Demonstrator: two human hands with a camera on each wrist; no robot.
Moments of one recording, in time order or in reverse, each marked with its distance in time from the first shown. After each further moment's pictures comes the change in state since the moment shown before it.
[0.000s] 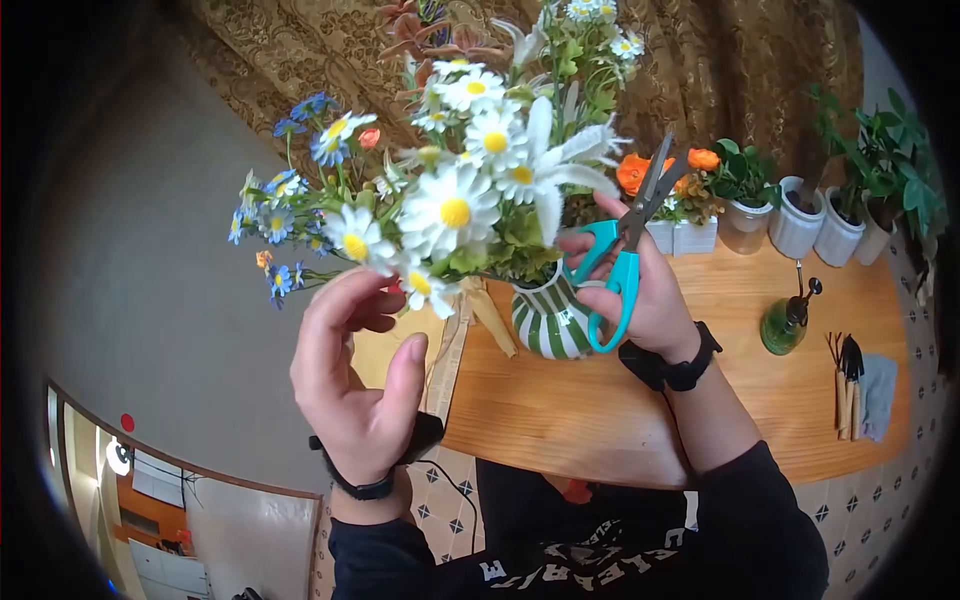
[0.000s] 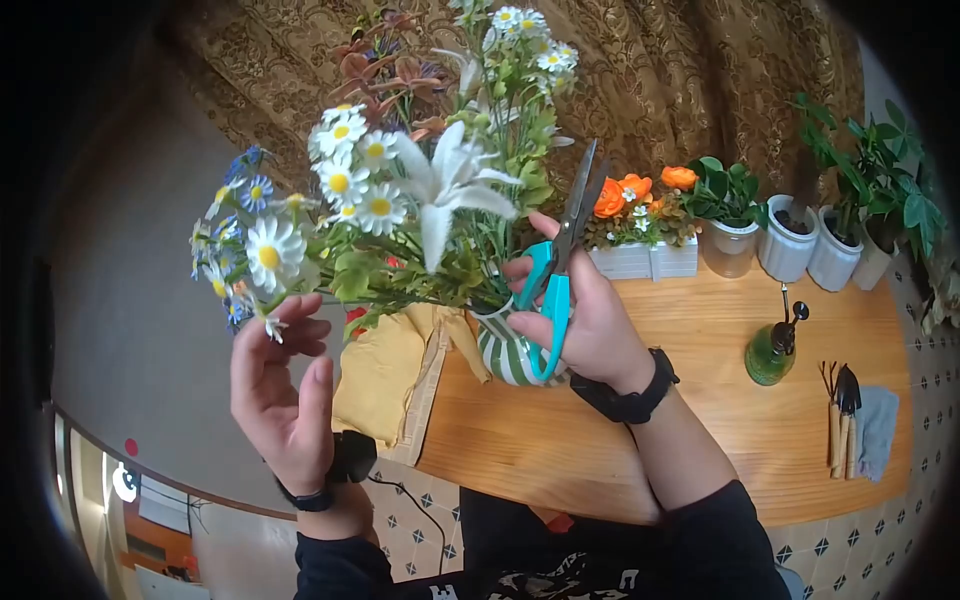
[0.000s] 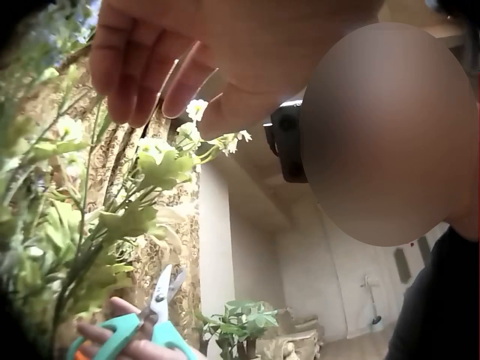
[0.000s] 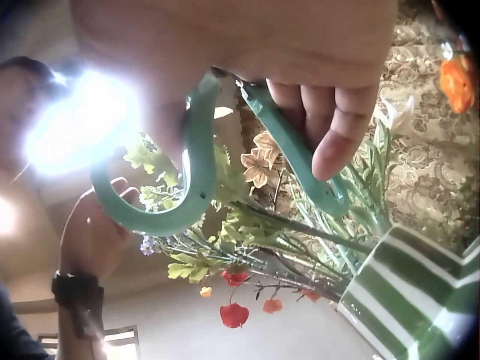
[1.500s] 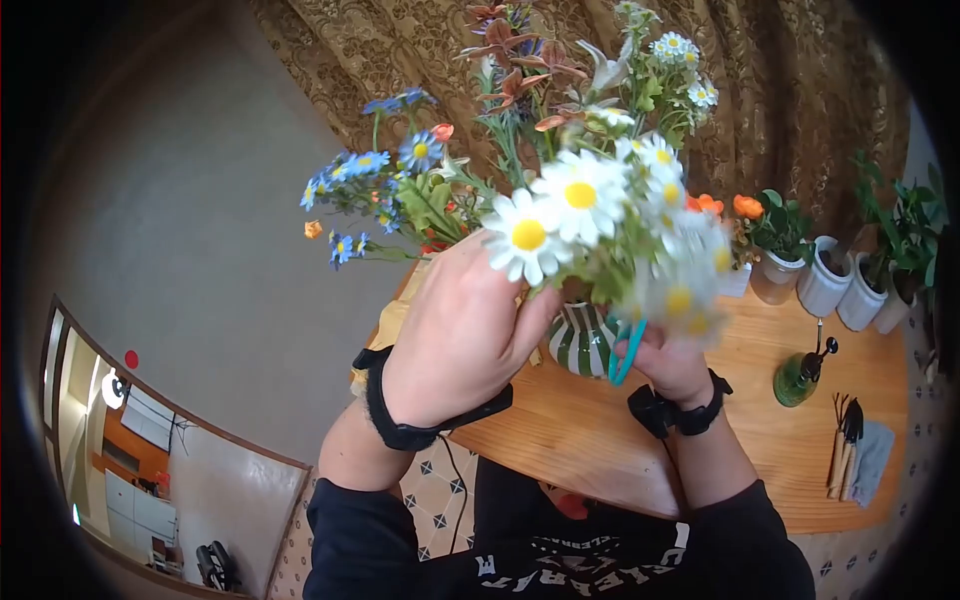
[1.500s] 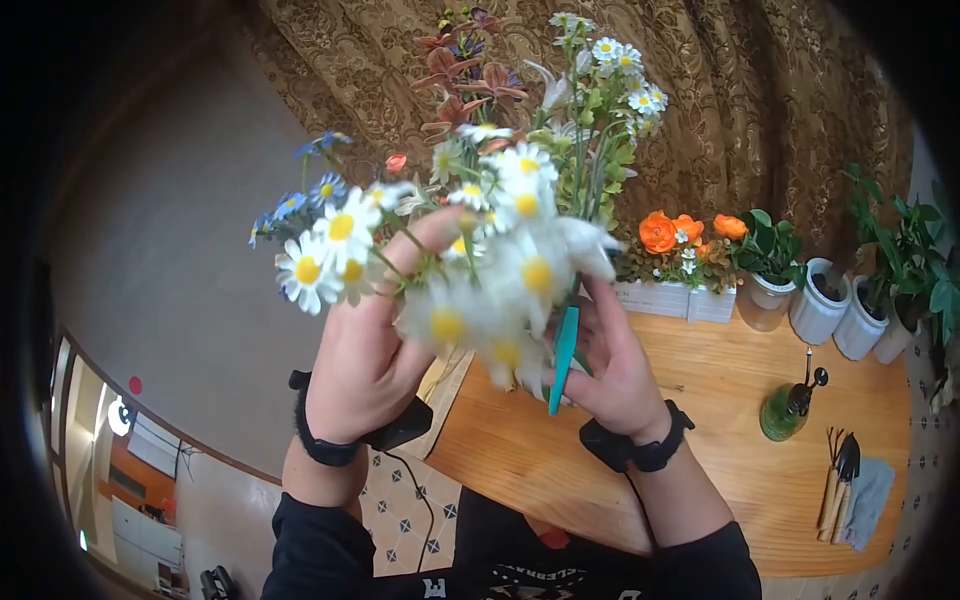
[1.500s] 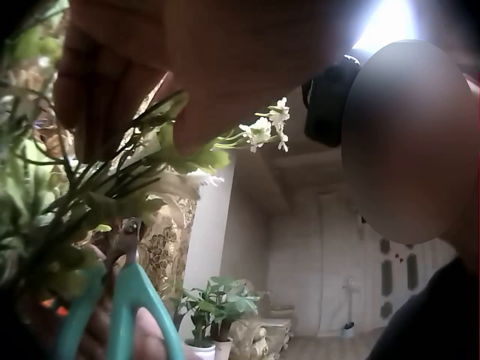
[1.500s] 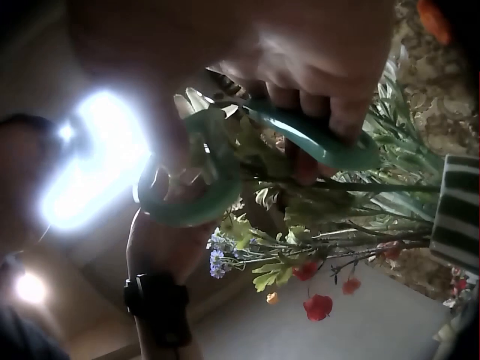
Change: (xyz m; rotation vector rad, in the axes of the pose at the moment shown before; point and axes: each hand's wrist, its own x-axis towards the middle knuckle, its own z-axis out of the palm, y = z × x) left_hand 0.049 0.008 0.023 0.182 -0.346 0.197; right_hand -0.016 -0.002 0.014 0.183 -0.062 0.109
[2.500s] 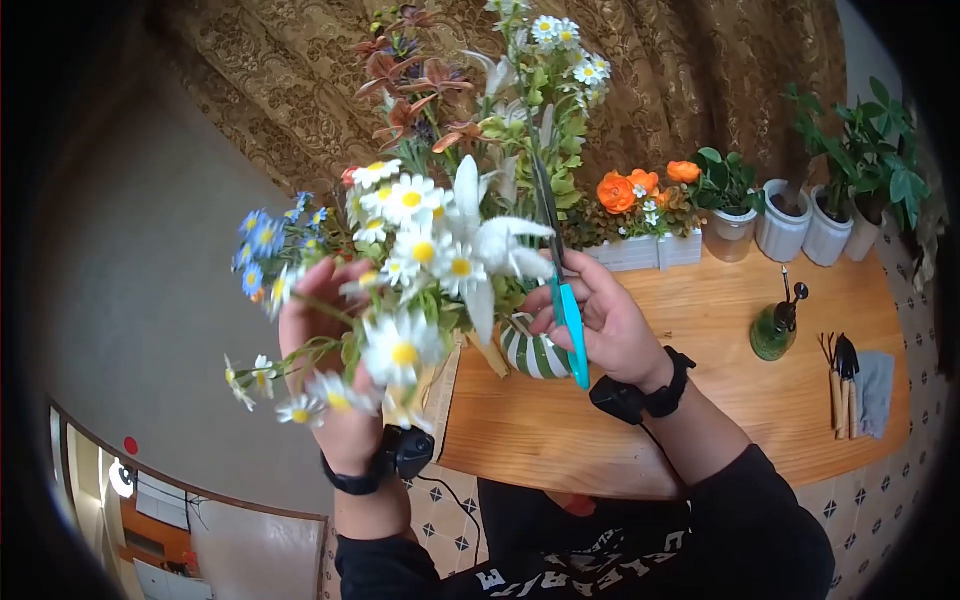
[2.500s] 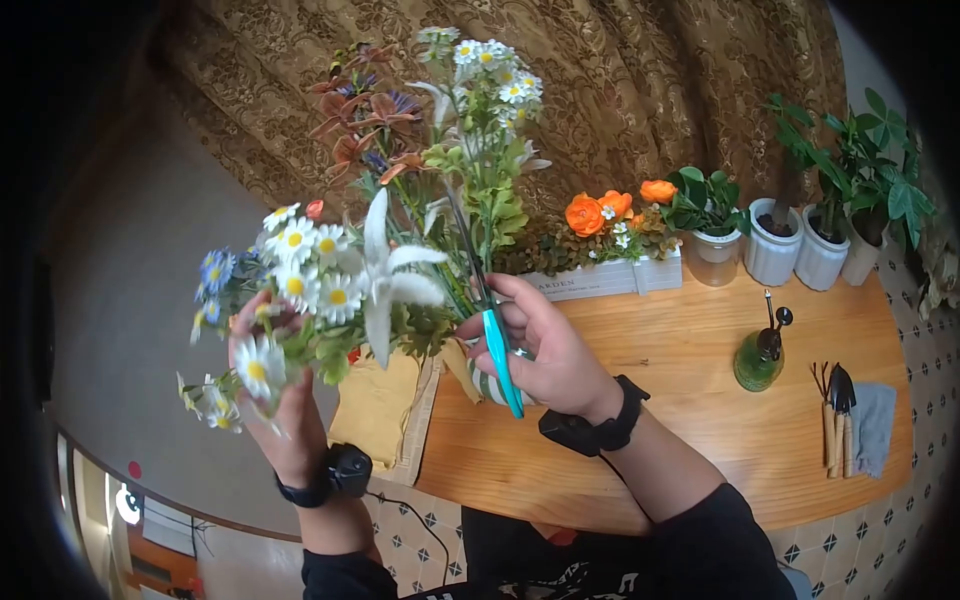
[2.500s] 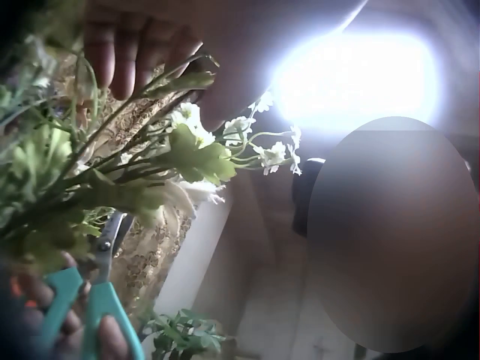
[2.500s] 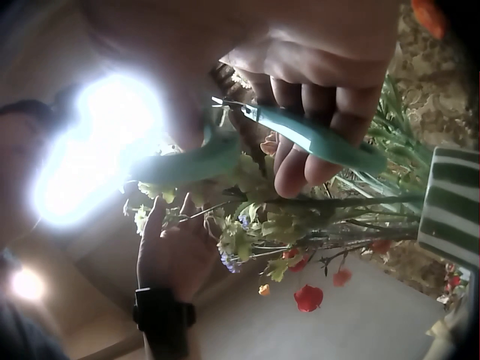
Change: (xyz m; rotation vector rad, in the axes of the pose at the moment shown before) left_hand -0.041 -0.019 0.002 -0.478 0.386 -0.262; right_hand 0.010 0.002 -0.007 0.065 -0.085 -0.011
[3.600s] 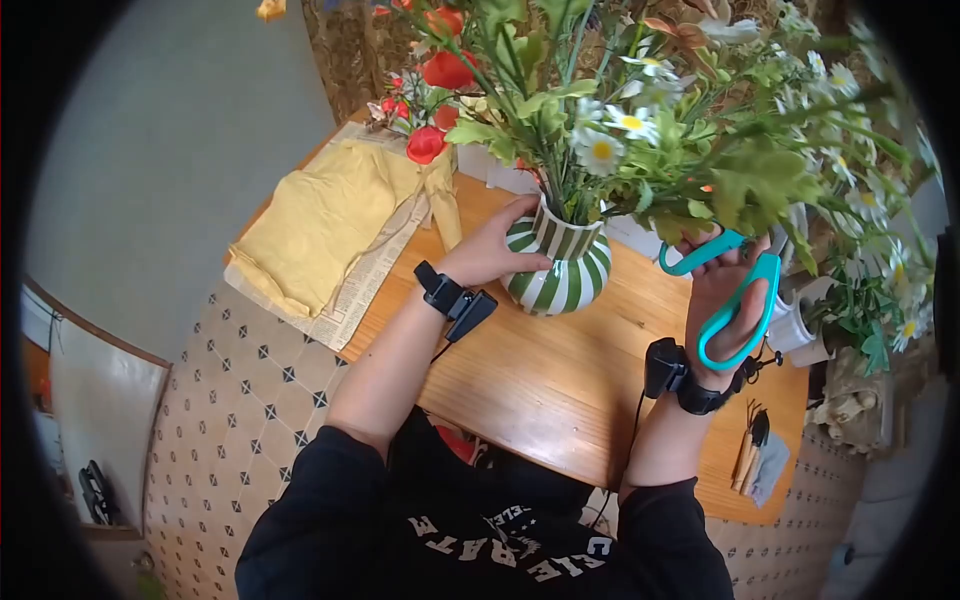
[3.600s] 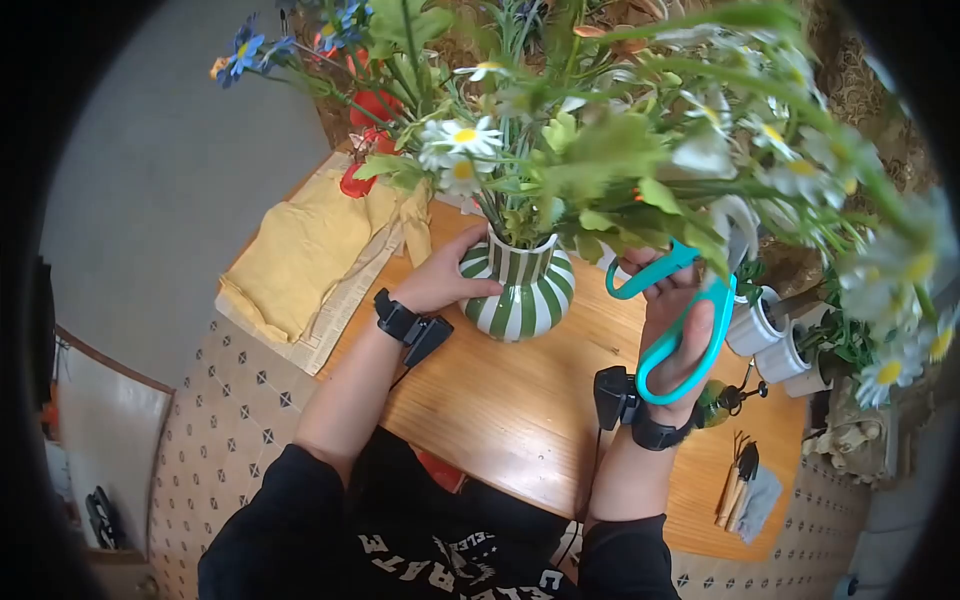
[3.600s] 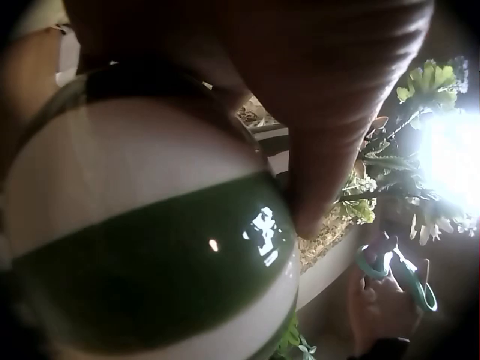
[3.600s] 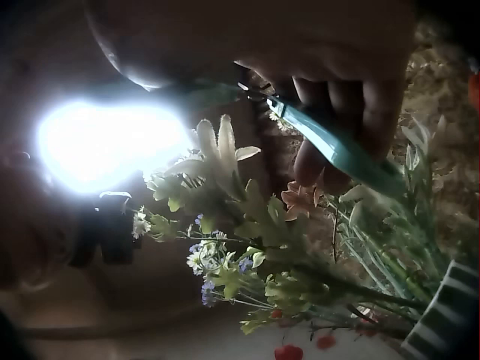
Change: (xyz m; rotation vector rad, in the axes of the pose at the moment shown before) left_hand -0.082 -0.248 0.065 -0.407 -0.389 -0.463; right_hand -0.009 -0.021 -0.018 -0.388 0.151 -0.188
